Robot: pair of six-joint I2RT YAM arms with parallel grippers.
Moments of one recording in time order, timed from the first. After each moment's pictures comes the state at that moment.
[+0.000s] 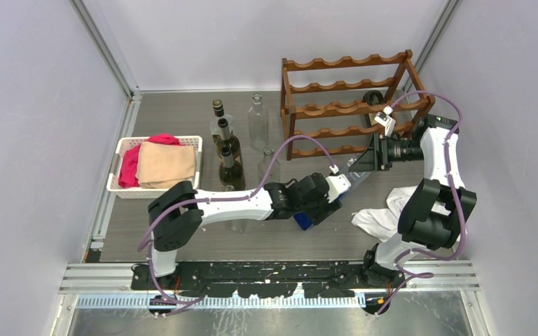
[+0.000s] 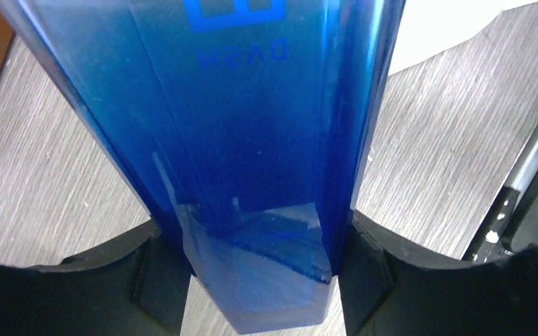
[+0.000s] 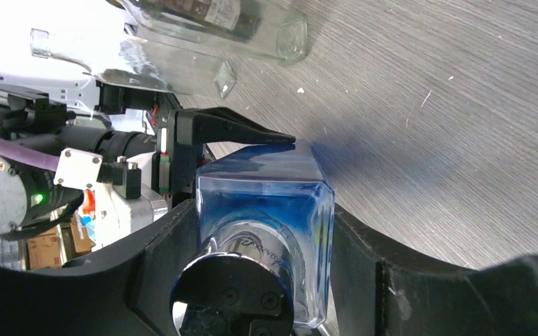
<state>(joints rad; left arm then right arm) -1.22 1.90 1.37 -0.16 -0.15 -0.06 -0.35 1.58 1.37 -1.48 -1.10 -0.78</state>
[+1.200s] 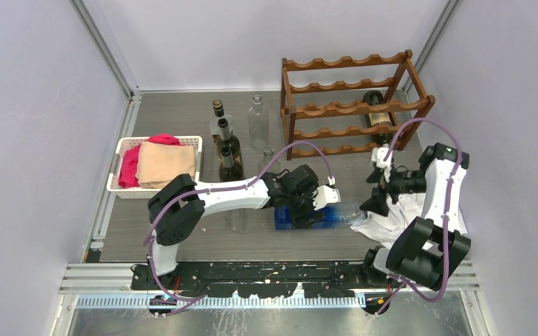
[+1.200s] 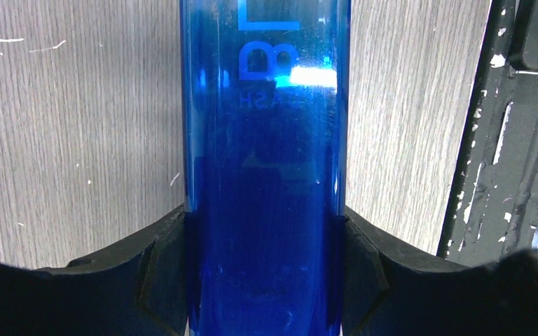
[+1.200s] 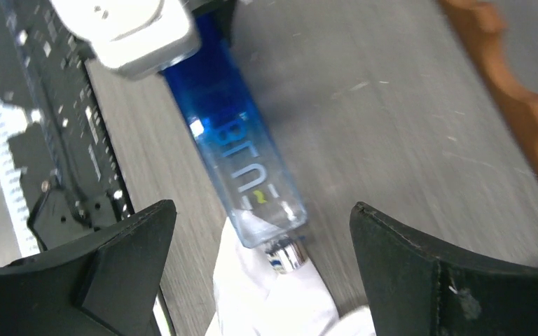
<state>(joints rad) -1.11 1.92 1.37 -0.37 0.27 0.28 -0.52 1.28 1.14 -1.60 -0.94 -1.74</state>
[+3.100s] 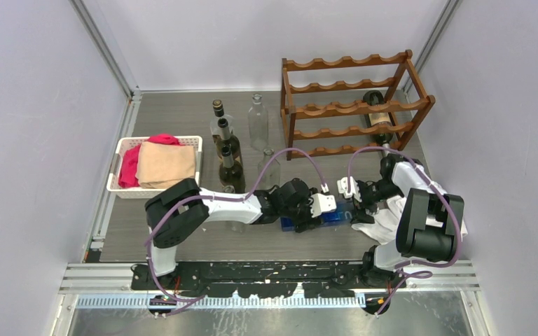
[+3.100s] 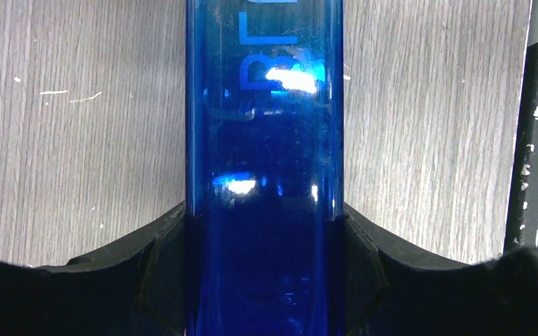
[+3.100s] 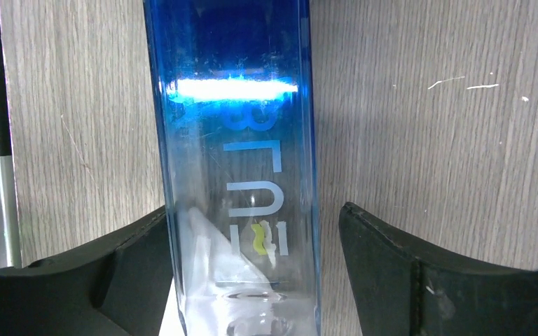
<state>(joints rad) -1.14 1.90 1.11 0.13 0.20 0.27 -0.21 1.47 0.81 -1.10 -0.68 -1.91</state>
